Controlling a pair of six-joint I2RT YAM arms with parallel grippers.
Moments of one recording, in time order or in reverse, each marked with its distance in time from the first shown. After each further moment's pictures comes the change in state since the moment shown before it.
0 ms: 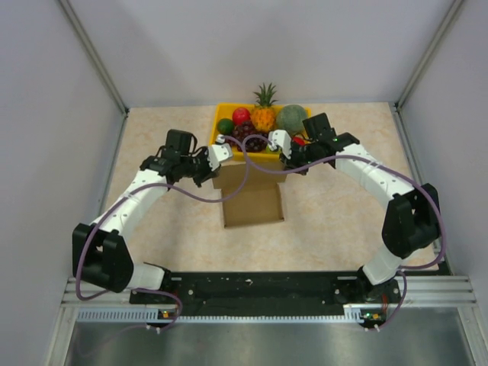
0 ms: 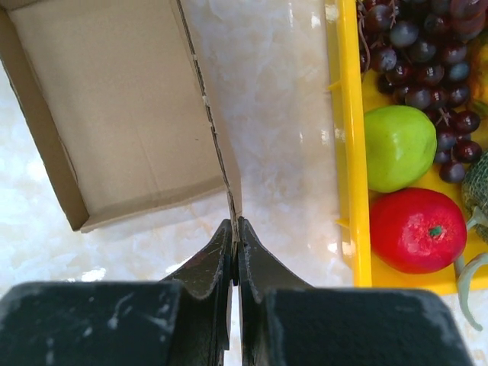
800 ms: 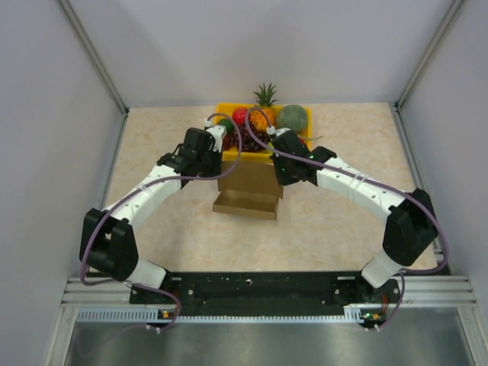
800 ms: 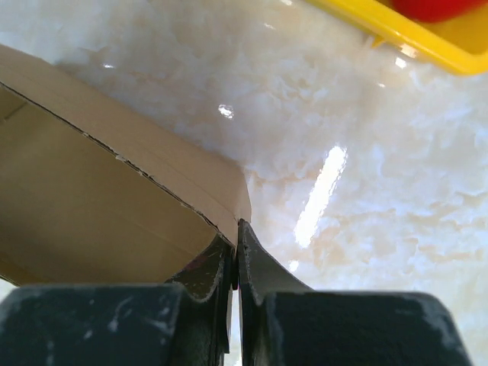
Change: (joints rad) left arm -0.108 0.112 0.050 0.088 -0.420 -0.846; right arm 0.266 -0.022 -0.013 0.001 0.708 1.131
